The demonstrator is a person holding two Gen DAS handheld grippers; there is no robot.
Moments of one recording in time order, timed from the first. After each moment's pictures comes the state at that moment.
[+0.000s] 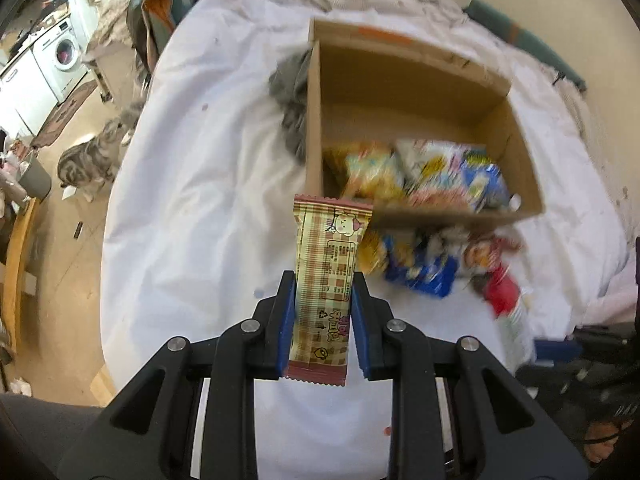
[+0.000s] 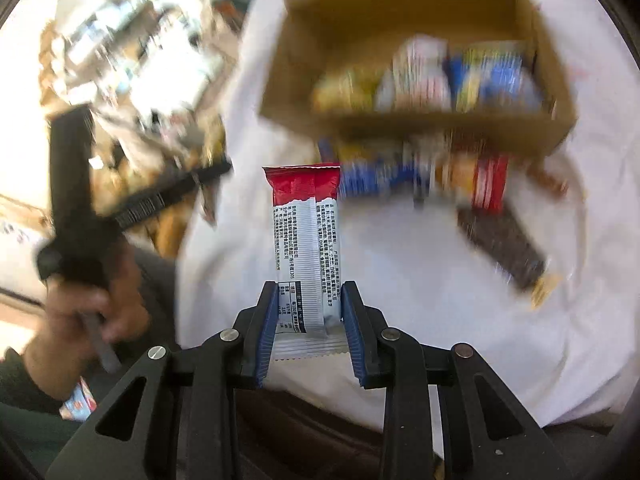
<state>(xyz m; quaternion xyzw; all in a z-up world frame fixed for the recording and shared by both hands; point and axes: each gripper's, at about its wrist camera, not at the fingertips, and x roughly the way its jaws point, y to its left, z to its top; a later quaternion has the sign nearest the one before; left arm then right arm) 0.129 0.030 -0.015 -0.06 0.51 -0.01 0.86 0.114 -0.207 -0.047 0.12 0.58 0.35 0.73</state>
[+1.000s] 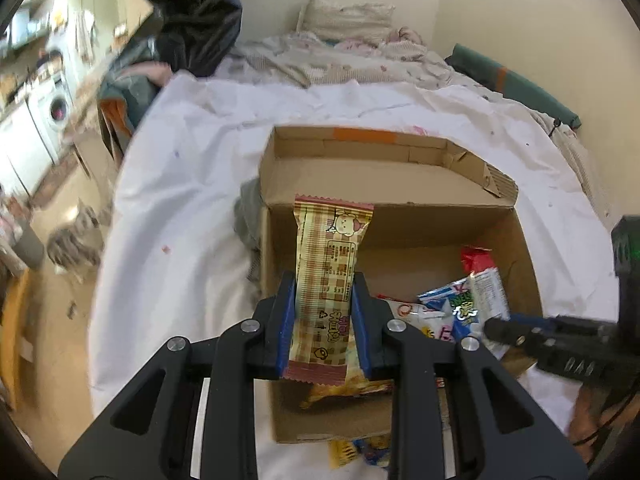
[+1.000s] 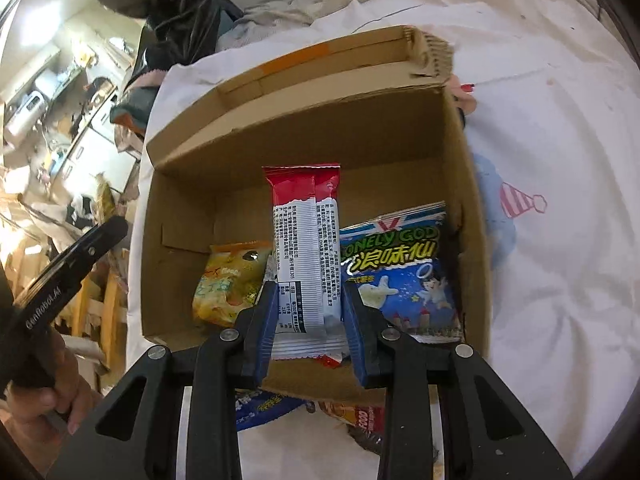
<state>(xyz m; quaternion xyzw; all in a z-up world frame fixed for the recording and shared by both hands) 0.261 0.005 0.006 -0.04 0.42 -0.01 0.91 0.256 -0.206 -0.060 0.12 0.53 0.20 0.81</state>
